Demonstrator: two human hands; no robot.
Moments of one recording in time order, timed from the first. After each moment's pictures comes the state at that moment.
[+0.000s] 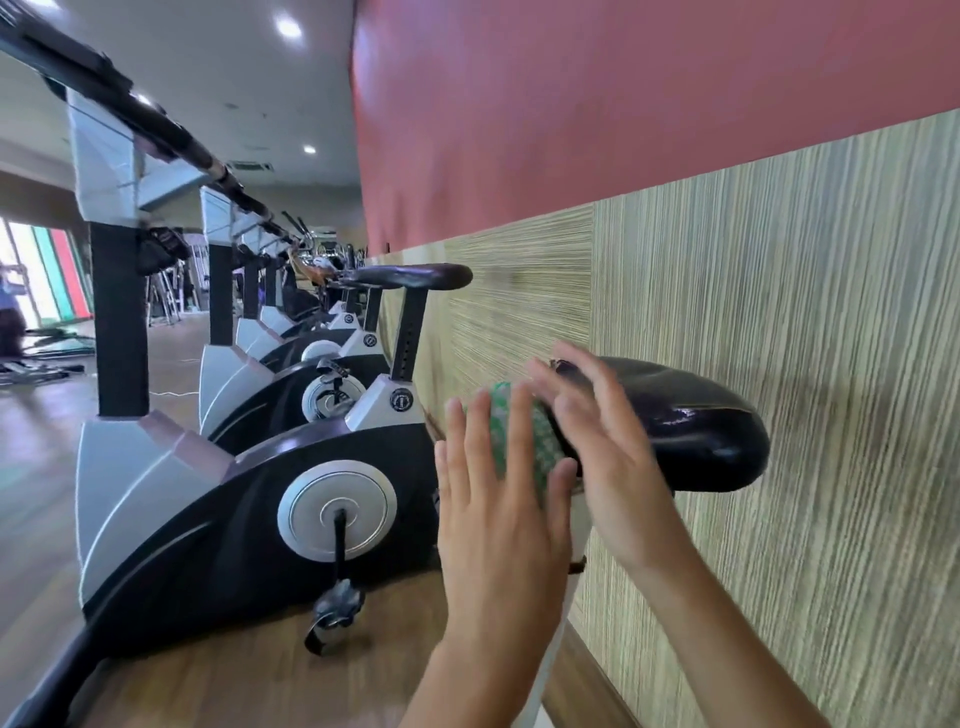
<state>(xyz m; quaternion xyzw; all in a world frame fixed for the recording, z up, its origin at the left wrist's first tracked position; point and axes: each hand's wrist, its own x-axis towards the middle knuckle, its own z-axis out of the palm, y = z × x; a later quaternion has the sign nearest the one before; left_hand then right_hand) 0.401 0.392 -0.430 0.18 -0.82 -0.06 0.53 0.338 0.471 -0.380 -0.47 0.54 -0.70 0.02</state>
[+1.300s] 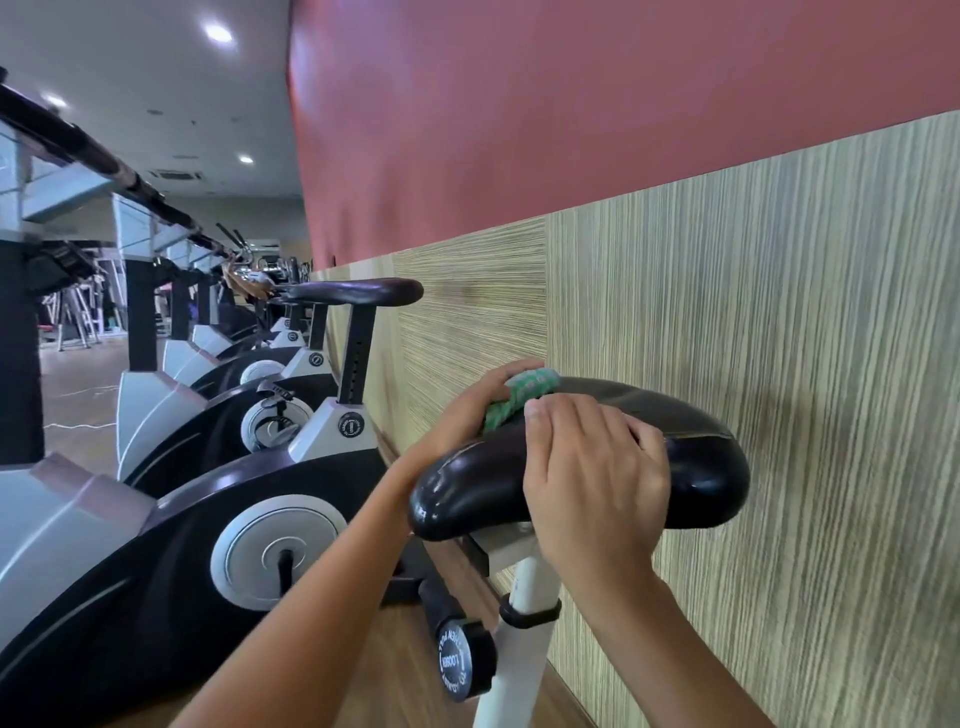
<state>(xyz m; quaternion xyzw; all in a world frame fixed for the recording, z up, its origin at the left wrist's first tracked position) 0.277 0.275 -0.359 -0.06 -0.75 -0.64 0.16 0.287 0.427 -0.398 -0.23 0.76 -0.29 -0.54</state>
